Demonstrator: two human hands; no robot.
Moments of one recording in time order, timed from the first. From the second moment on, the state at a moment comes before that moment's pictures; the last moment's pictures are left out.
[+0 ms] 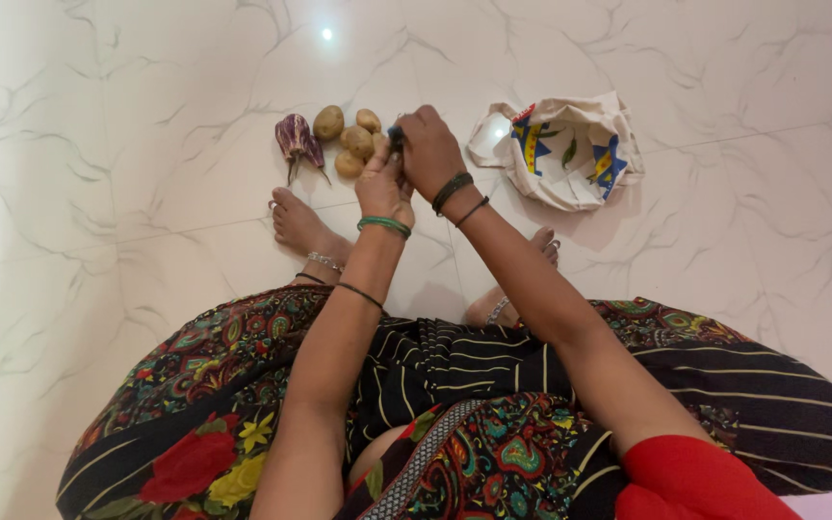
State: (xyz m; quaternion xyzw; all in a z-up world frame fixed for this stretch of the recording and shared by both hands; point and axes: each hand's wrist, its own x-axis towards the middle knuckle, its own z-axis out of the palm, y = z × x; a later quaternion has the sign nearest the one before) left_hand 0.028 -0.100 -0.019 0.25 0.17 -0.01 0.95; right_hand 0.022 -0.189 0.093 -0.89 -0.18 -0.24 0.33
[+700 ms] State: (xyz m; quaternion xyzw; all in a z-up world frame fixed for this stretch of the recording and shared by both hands) left_hand 0.023 -0.102 -0.053 0.31 0.21 -0.05 0.92; right_hand 0.030 -0.210 0.037 -0.87 -0.16 -0.24 0.40
